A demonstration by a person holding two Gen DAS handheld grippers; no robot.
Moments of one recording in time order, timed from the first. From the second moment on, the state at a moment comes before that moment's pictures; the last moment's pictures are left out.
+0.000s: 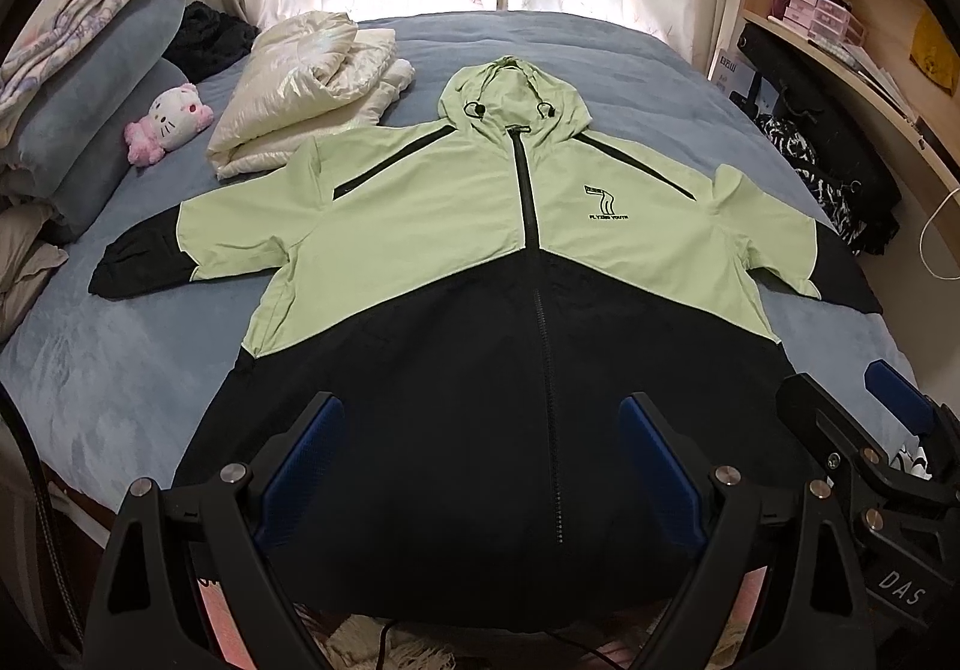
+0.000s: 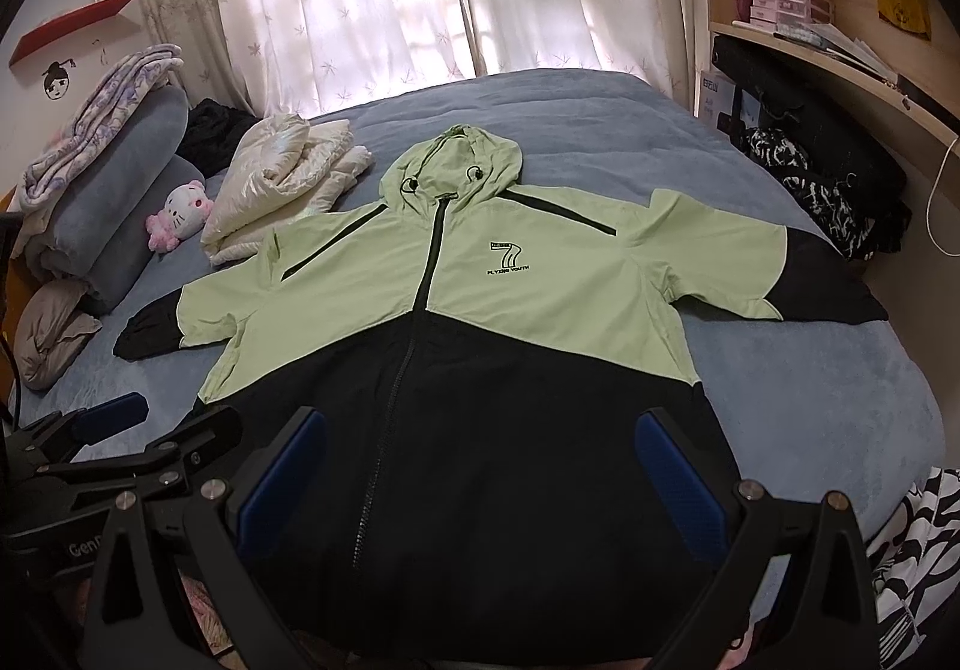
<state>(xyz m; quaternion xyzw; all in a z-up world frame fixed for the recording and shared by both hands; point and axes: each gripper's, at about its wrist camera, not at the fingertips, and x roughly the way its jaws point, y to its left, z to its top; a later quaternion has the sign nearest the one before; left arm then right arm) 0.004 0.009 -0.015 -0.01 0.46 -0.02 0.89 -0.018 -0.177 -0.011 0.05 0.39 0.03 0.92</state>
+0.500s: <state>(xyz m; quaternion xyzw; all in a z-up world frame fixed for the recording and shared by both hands) 0.018 -0.003 -0.025 -0.01 0.47 -0.01 0.88 -0.006 -0.189 -0.023 0.07 0.40 0.03 0.92</state>
